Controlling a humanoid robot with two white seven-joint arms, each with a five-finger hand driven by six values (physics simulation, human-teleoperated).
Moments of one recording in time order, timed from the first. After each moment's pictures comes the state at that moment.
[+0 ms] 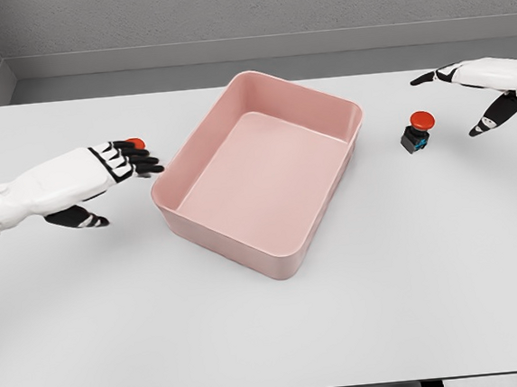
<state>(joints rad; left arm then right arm) -0.42 0.93 -0.51 -1.61 -0.36 -0.61 -0.29 -0.94 -0.86 0.87 -0.95 0.08 -0.61 0.53</state>
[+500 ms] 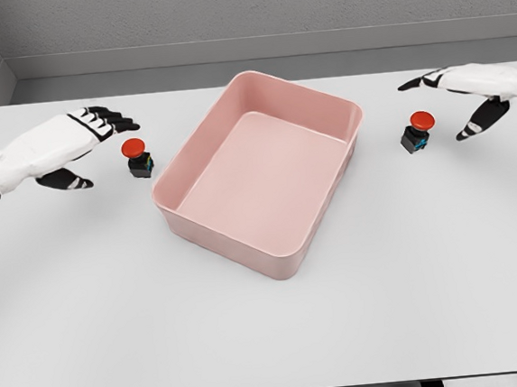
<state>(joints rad) -0.54 0.76 -0.46 -1.33 -0.55 -0.61 -0.28 -0.95 -0.82 0.90 -0.94 0.08 -0.61 0.51</state>
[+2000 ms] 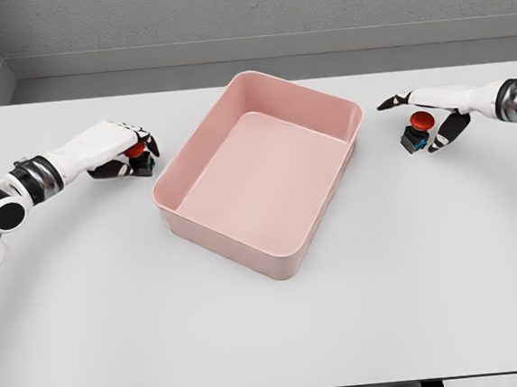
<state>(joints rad) -0.66 0.49 -0.47 -0.96 -0.69 -0.61 -0.25 -0.99 -0.63 0.93 -0.70 0.16 -0.55 0.53</state>
